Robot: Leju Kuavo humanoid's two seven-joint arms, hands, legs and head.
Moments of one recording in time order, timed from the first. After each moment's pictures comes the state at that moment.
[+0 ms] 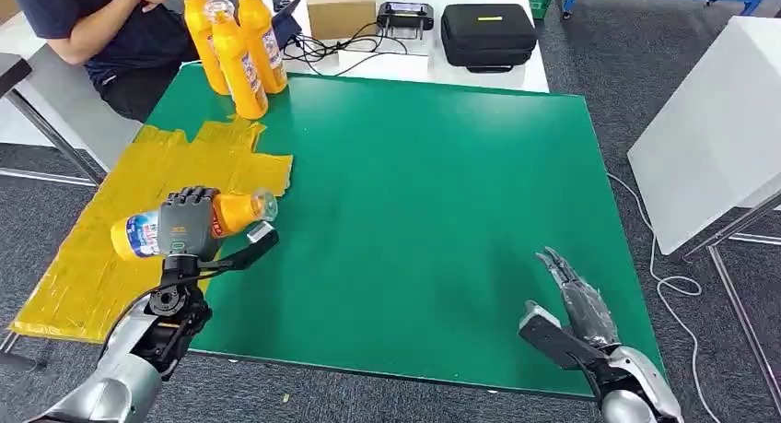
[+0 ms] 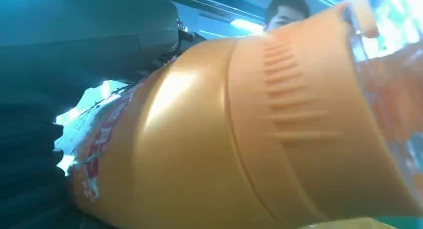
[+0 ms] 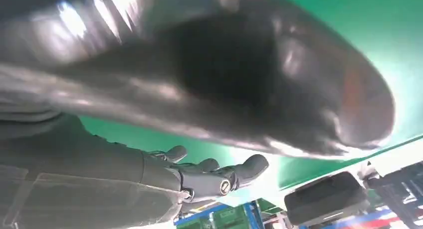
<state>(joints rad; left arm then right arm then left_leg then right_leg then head) -0.48 0.08 -0.15 -0.73 -1.57 0.69 0.14 0.02 -0.39 0.30 -1.50 0.49 -0.15 -0.08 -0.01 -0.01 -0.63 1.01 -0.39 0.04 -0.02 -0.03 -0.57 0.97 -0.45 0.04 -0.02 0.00</state>
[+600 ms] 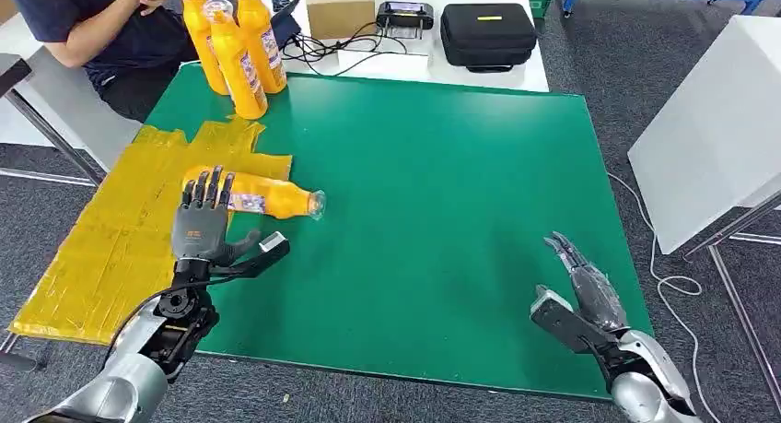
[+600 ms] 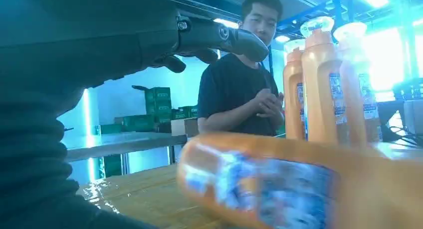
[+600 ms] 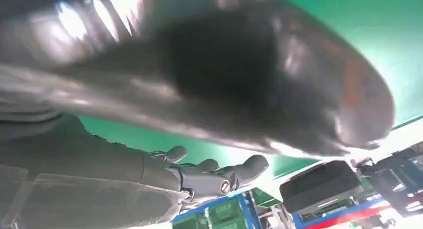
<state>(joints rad) -0.49 0.07 -0.18 -0.67 -1.57 0.69 0.13 -0.06 -0.45 0.37 -1.45 0.40 -0.19 -0.09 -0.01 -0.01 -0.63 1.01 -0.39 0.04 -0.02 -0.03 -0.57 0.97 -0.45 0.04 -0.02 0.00</state>
